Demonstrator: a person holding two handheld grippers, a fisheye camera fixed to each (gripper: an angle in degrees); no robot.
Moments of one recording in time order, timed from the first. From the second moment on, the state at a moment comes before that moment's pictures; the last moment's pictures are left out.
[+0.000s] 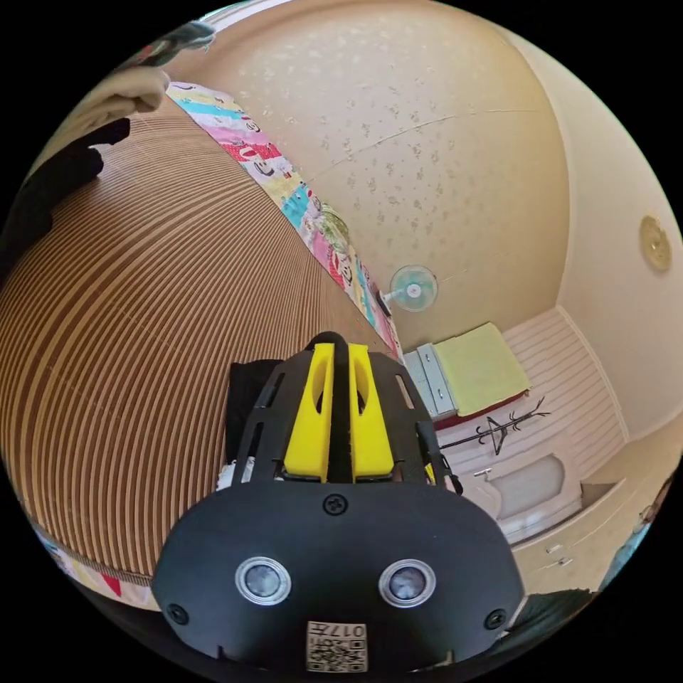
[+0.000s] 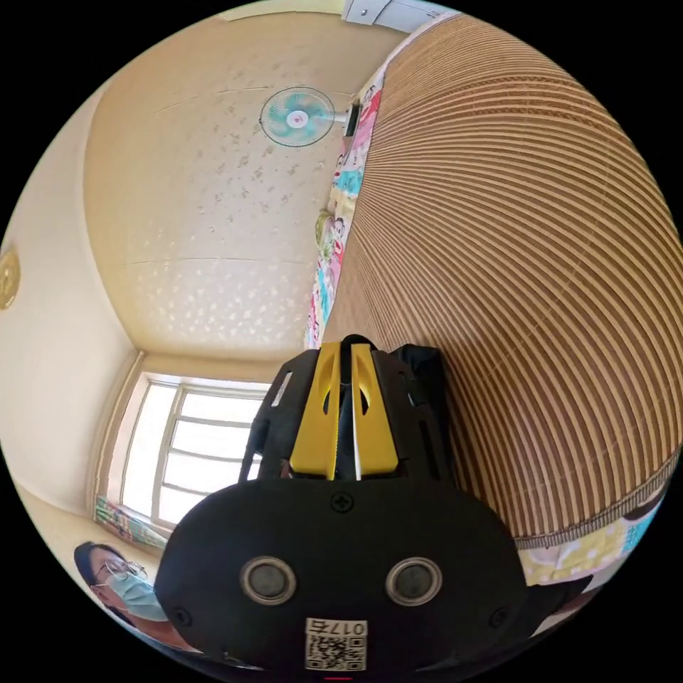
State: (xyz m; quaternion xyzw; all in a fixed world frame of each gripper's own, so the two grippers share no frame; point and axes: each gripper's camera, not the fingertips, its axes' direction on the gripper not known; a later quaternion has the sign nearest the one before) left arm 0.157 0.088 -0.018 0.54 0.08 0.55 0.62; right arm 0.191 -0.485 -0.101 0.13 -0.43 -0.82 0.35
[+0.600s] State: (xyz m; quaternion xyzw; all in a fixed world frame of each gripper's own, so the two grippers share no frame) left arm 0.120 0.024 -0.031 0.57 0.04 0.54 0.61; right arm 0.210 -0.403 0.046 0.34 -0.21 -0.90 0.16
